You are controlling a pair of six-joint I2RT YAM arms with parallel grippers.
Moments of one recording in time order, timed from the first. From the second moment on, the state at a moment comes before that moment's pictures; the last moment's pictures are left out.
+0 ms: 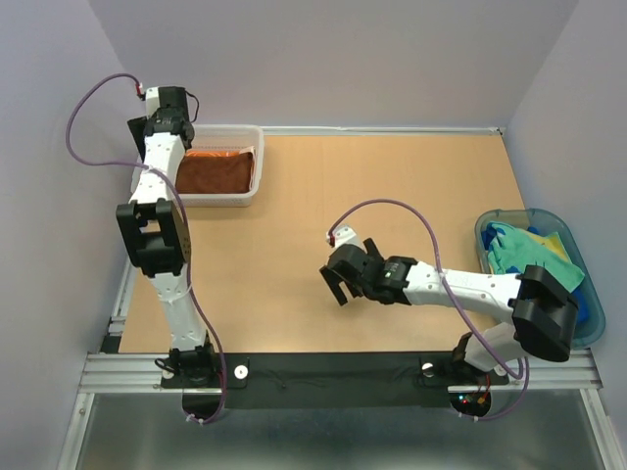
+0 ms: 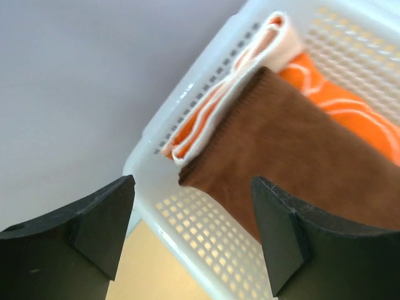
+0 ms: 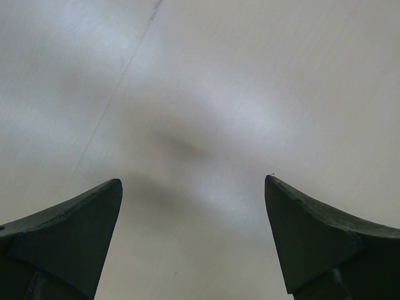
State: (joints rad) left arm 0.07 2.10 2.03 -0.70 -0.68 -0.21; right arm 1.08 1.44 0.90 -0.46 0.48 0.35
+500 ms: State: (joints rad) left arm -0.18 0.99 1.03 -0.34 -0.13 -0.23; right arm 0.33 1.22 0.99 -0.53 0.65 0.38
